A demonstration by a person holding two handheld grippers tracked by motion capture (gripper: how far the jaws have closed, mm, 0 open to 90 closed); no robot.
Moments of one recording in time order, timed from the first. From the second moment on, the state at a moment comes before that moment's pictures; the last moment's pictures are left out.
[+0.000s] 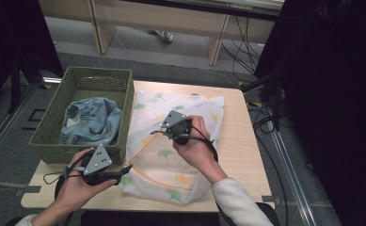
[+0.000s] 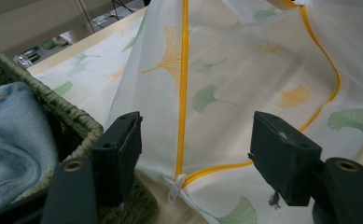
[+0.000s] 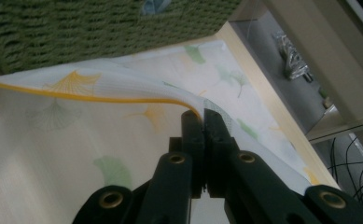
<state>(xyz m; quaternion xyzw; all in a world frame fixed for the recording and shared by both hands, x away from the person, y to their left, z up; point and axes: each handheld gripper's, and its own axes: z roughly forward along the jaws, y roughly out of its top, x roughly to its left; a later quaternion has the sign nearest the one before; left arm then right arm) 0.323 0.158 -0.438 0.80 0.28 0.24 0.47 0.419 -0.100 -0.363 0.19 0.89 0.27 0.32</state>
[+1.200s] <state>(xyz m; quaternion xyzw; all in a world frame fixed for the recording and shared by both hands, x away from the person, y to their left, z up) 0.488 0.238 -0.395 0.81 0.42 0.30 0.29 0.422 -0.123 -0.349 0.22 0.87 0.28 0.34</state>
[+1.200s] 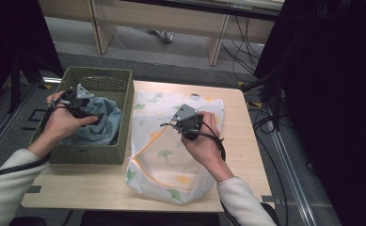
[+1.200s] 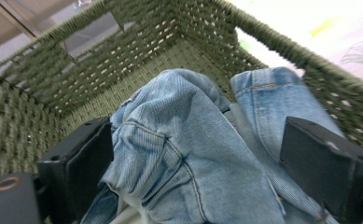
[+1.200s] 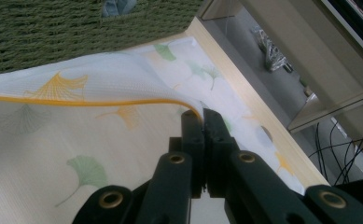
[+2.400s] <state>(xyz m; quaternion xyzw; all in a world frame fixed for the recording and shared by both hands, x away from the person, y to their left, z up) 0.557 0.242 -0.427 0.83 0.47 0.24 0.20 0.424 -0.122 -0.355 0.23 0.87 0.27 0.33</state>
